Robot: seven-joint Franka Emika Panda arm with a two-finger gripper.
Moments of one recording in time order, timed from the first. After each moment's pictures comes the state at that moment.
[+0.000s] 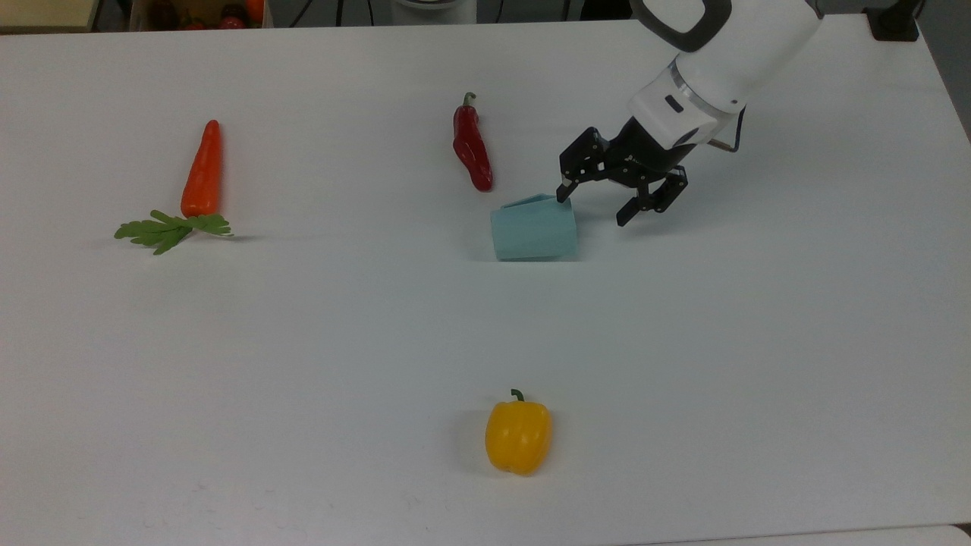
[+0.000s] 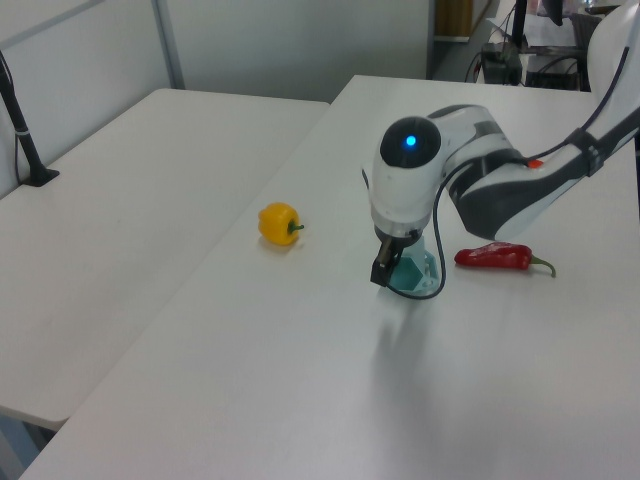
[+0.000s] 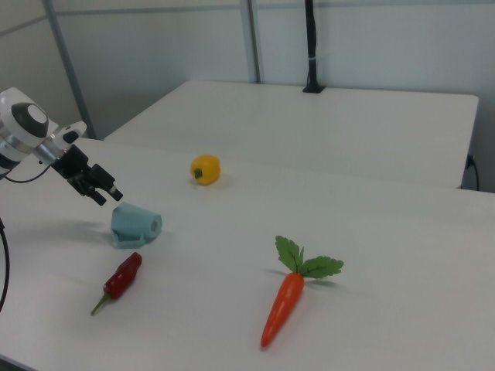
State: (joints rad) arm 0.47 0.52 0.14 -1.54 -0.65 1.92 0.86
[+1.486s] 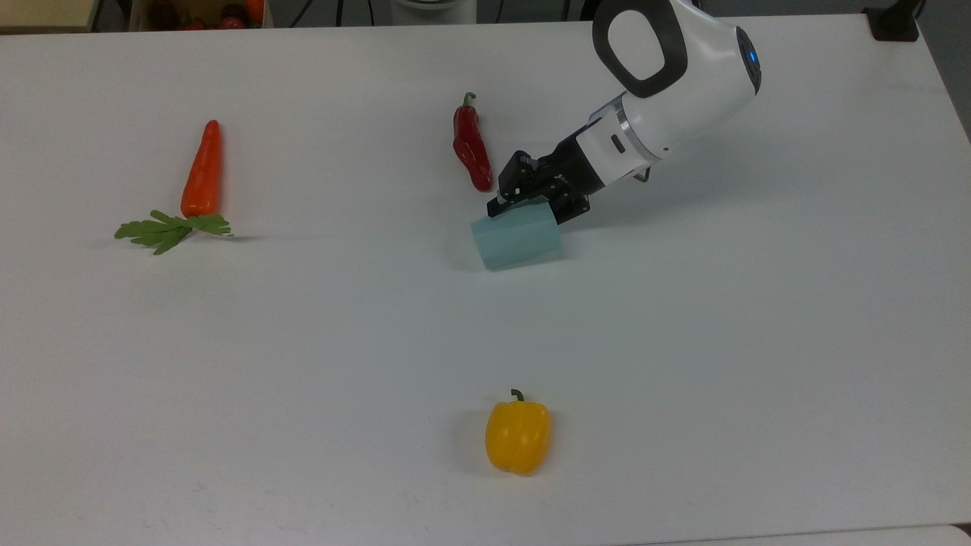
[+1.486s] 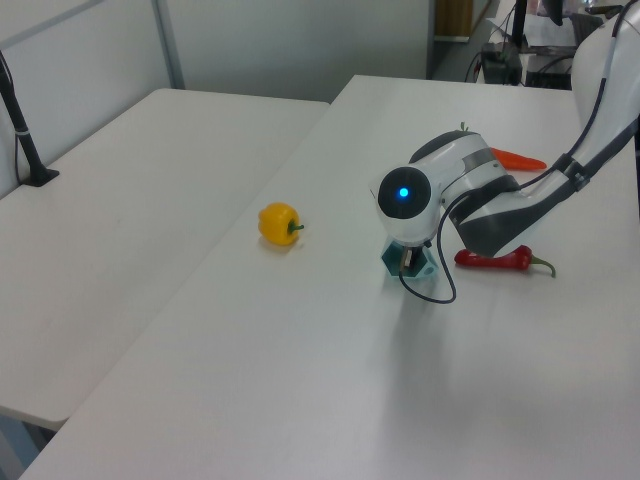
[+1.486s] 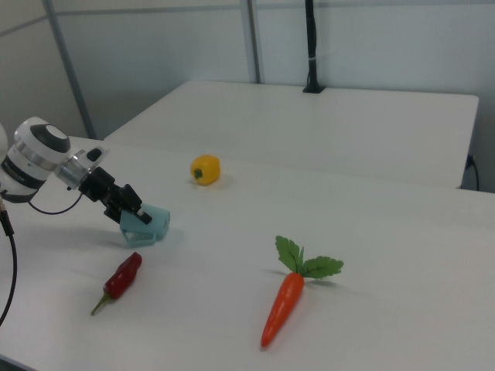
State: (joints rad) arm 0.42 0.55 0.13 -1.61 -0.84 1.78 0.80
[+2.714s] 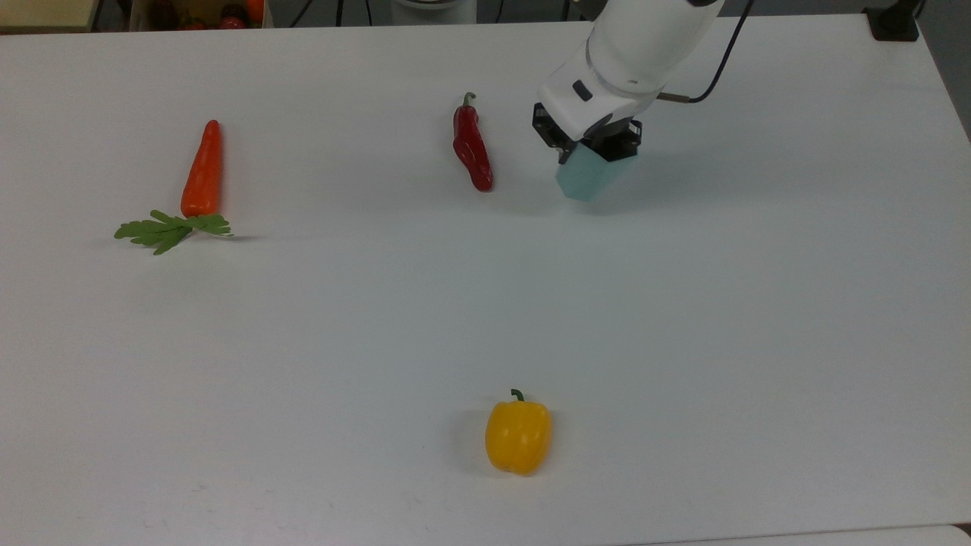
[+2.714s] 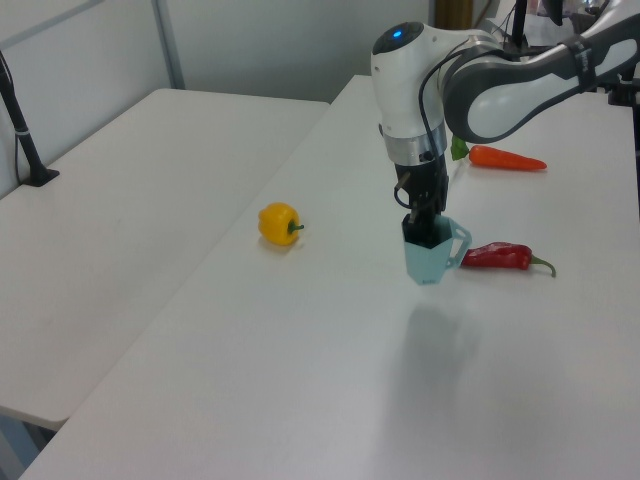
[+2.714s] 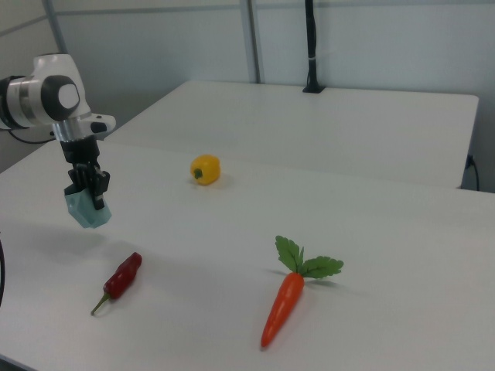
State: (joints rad) arm 0.32 0.40 0.13 -1.53 -0.11 1.76 0.54
